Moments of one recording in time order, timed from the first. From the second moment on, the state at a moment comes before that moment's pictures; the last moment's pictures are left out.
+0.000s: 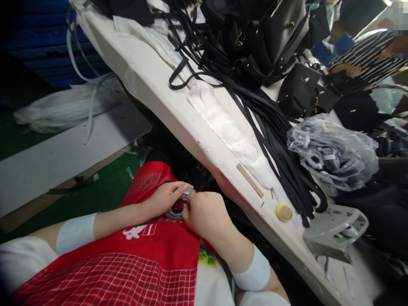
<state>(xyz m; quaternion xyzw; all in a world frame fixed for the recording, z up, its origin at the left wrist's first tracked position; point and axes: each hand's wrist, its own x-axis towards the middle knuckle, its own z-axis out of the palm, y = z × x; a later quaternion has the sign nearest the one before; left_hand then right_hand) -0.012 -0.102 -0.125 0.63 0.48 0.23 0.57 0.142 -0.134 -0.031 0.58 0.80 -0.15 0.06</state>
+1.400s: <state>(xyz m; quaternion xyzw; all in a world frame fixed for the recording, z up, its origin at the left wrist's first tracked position) -0.011 -0.102 -0.088 0.62 0.48 0.22 0.58 0.166 -0.128 -0.088 0.54 0.46 -0.61 -0.36</state>
